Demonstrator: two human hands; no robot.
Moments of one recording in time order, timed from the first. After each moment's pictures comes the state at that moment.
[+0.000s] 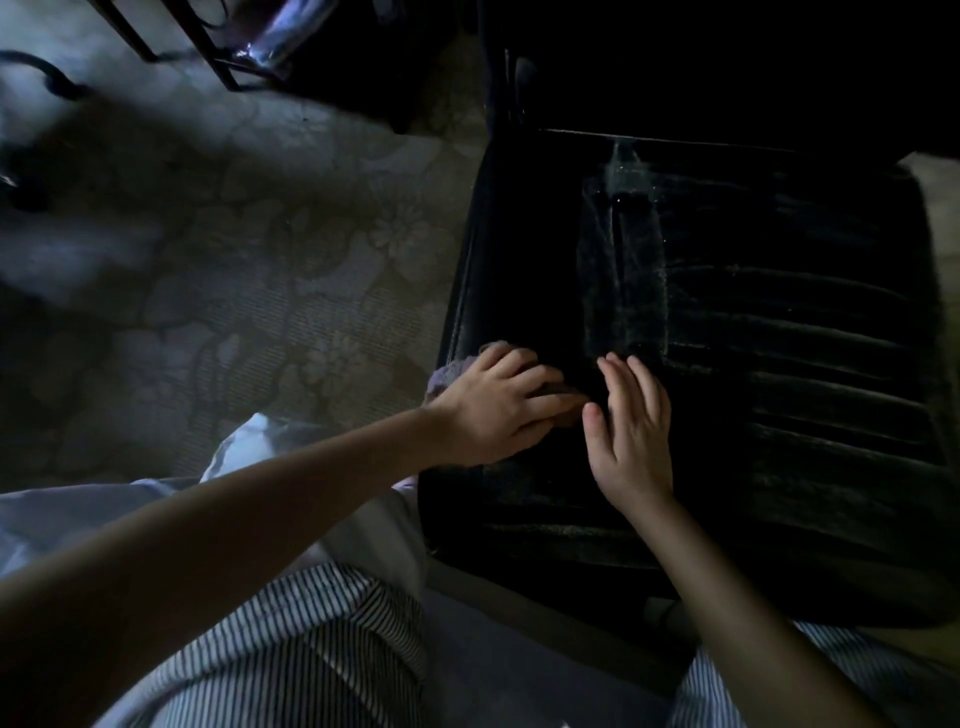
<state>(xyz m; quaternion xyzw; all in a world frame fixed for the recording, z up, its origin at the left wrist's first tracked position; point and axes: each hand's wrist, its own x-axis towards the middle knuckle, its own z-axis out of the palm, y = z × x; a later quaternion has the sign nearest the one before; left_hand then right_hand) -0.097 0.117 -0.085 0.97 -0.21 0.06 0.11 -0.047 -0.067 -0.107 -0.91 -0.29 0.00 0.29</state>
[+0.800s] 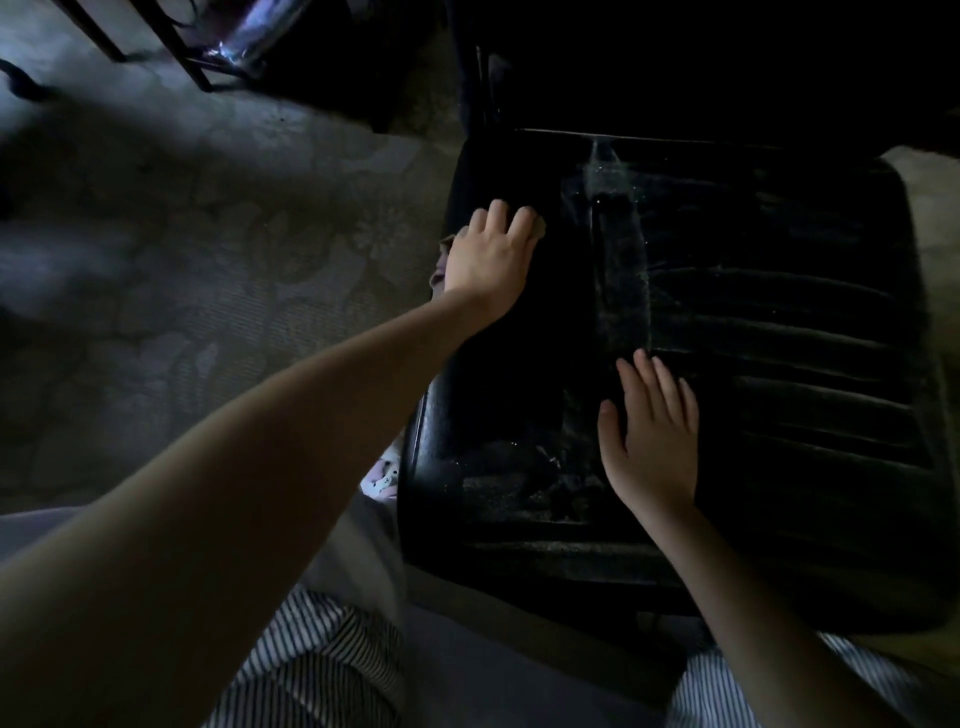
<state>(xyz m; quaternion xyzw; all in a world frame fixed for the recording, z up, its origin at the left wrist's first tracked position) 0.039 0.146 -0.084 0.99 0.13 0.03 0.07 -0.025 -0.087 -0.108 -0.96 -0.23 0.02 0.16</state>
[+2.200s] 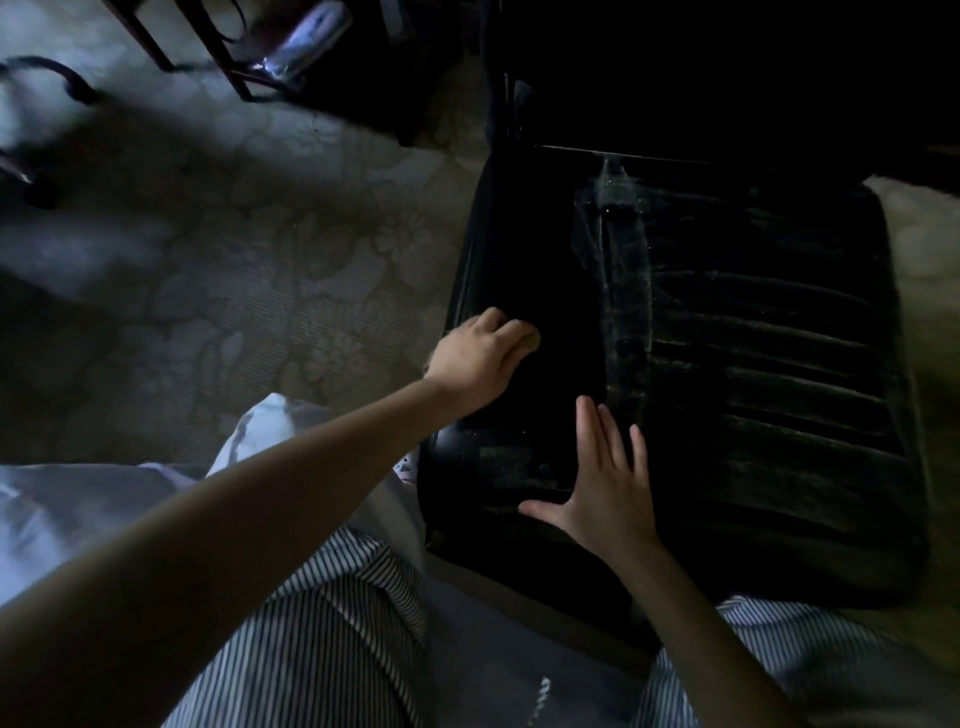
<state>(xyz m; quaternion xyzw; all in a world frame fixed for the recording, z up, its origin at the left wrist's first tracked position) -0.082 0.120 -0.069 0.98 0.08 0.01 0.20 -0.097 -0.094 -0.094 -0.93 -0.32 0.13 0.07</state>
